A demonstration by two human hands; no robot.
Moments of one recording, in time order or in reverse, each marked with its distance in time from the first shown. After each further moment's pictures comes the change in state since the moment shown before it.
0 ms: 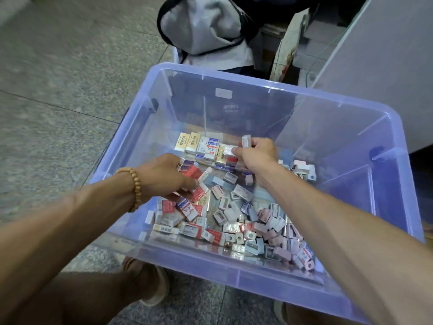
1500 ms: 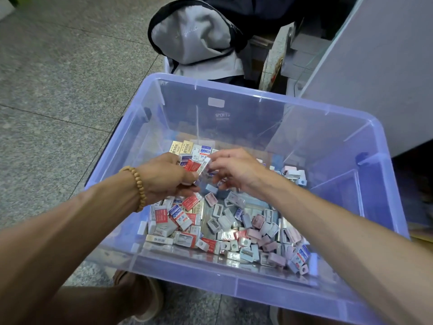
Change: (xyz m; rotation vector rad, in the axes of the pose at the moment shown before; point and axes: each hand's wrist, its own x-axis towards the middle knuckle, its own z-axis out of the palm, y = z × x) left_hand 0.014 0.016 0.003 -0.415 -0.032 -0.063; right_hand -0.043 -0.025 -0.008 0.032 -0.513 -0.061
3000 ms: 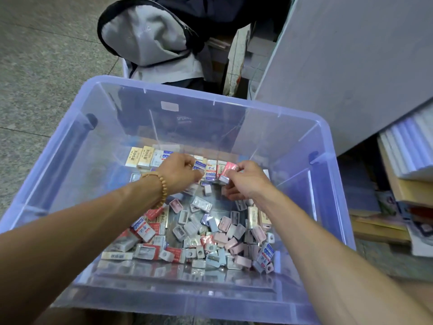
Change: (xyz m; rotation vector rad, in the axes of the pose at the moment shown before) left_hand 0.065 0.005 0.072 0.420 0.105 0.286; right_hand -0.026 0.037 -0.067 -0.124 0.376 0.164
